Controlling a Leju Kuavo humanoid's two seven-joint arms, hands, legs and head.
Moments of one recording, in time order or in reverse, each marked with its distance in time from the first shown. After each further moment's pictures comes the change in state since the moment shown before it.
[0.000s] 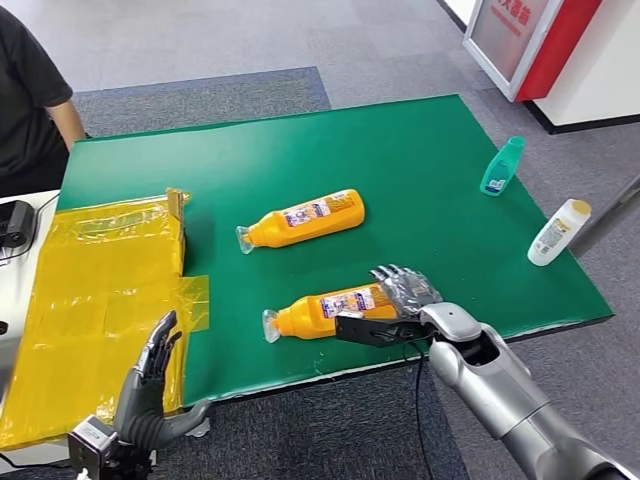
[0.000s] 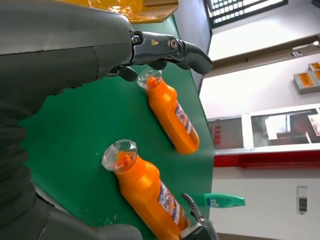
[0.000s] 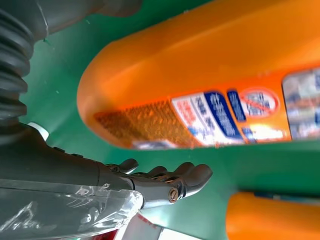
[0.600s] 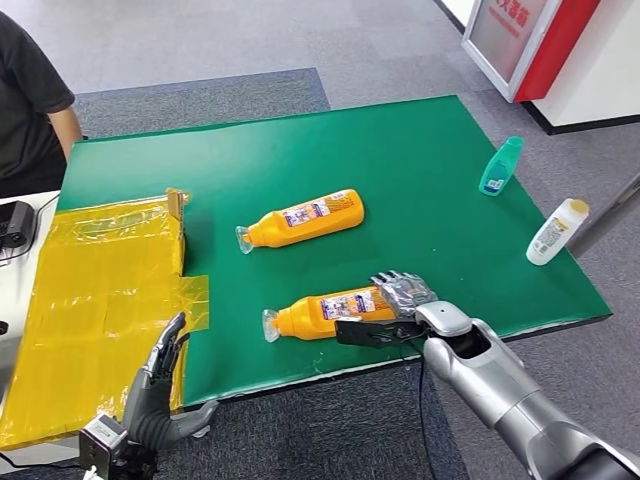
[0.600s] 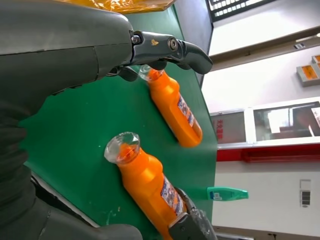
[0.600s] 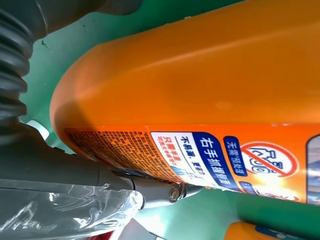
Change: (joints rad) left arm -0.014 0.009 -0.029 0.033 0.000 0.012 -0.002; right arm -0.064 0.005 0.069 0.134 0.014 0.003 0.002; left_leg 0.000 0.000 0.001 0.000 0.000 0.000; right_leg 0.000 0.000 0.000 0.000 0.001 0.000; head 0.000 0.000
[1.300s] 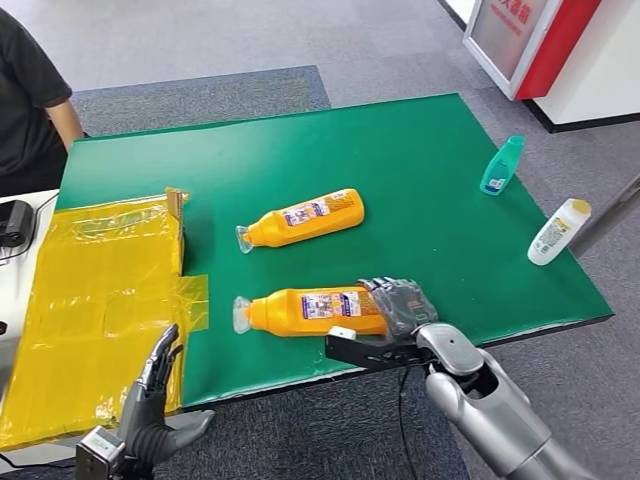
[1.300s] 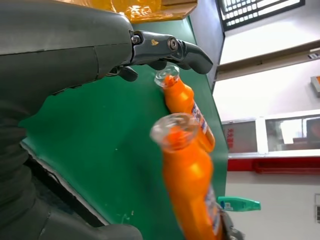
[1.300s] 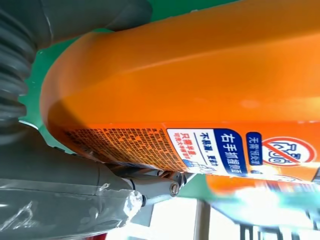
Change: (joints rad) left arm 0.060 0.000 0.013 -0.024 -0.001 0.044 0.001; right arm 0.214 0.007 -0.082 -0.331 0.007 -0.179 -0.028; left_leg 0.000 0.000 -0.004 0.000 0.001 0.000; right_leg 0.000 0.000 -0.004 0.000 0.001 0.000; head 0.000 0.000
